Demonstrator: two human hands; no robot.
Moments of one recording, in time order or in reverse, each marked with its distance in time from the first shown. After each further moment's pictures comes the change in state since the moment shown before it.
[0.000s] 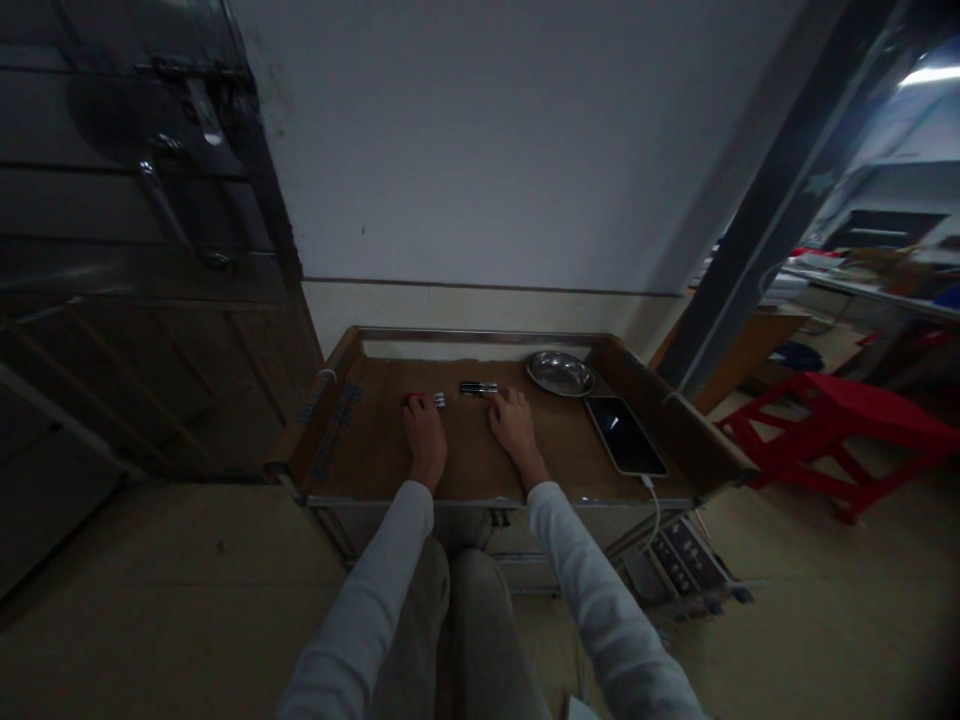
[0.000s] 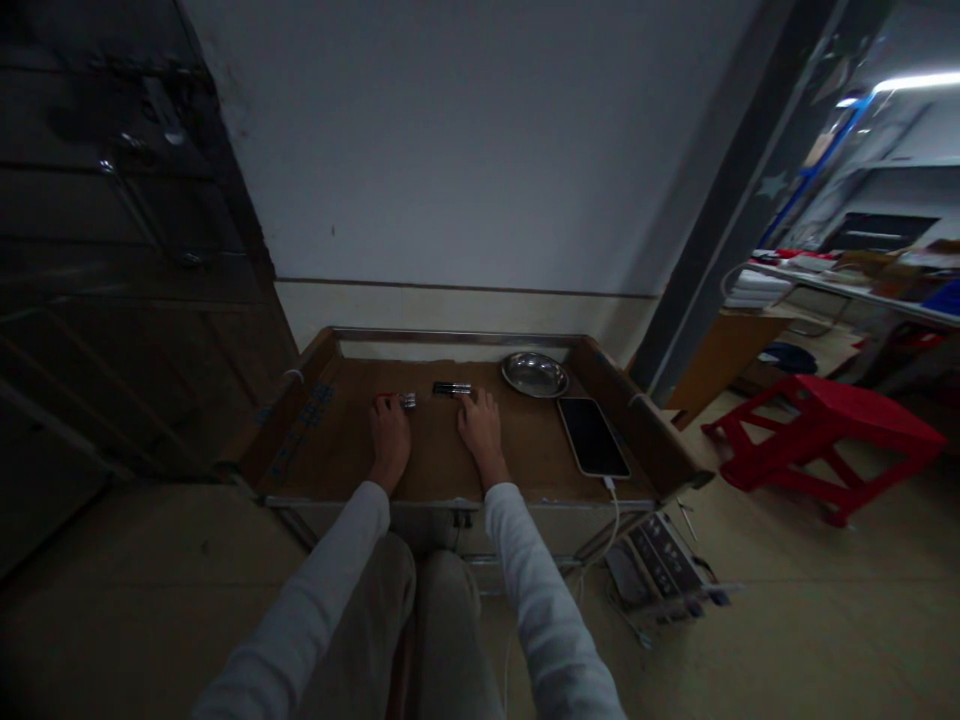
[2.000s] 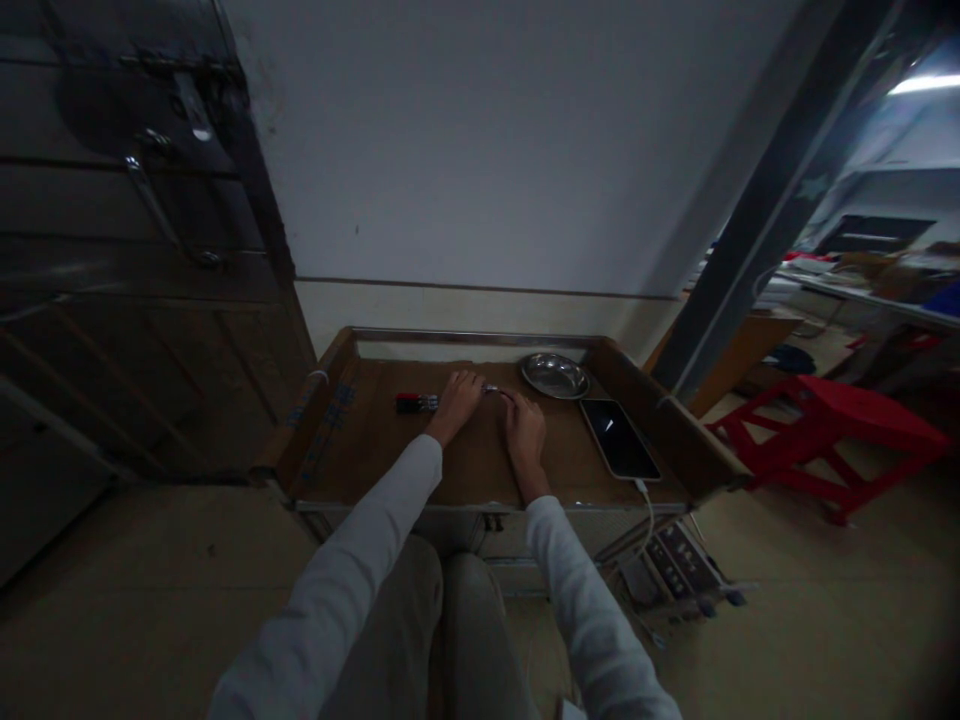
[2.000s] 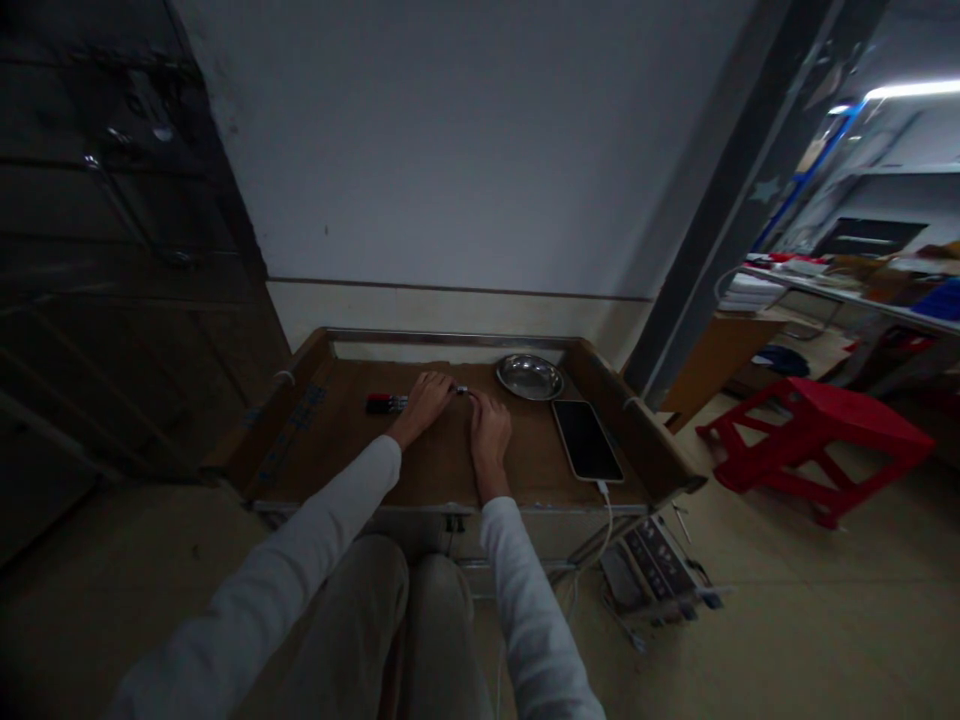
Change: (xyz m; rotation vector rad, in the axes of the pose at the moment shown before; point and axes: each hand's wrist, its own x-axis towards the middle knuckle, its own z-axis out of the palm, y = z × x) left_hand 0.061 0.051 0.023 -0.124 -0.103 0.657; right_hand -0.009 0.009 -0.014 0.213 0.256 0.182
